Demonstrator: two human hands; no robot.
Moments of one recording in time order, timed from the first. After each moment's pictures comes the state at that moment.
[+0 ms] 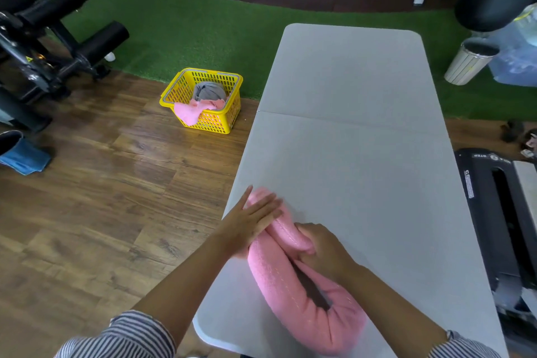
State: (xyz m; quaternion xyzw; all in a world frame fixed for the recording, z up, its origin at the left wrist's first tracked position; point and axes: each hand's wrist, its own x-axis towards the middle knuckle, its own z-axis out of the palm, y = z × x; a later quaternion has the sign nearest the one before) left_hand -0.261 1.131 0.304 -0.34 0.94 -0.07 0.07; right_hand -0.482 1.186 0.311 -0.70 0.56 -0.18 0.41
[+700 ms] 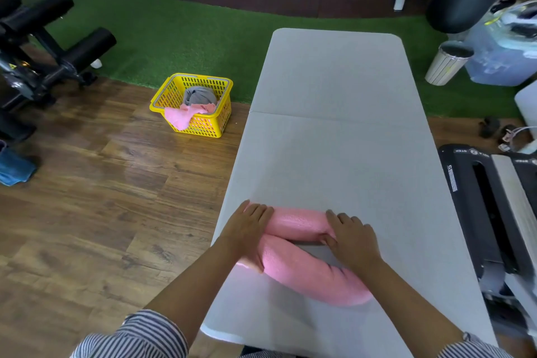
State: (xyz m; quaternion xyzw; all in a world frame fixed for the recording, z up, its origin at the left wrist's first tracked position) left_hand -0.280 1.157 0.316 -0.43 0.89 0.03 0.16; right_hand -0.526 1.201 0.320 -0.71 0.69 0.12 0.09
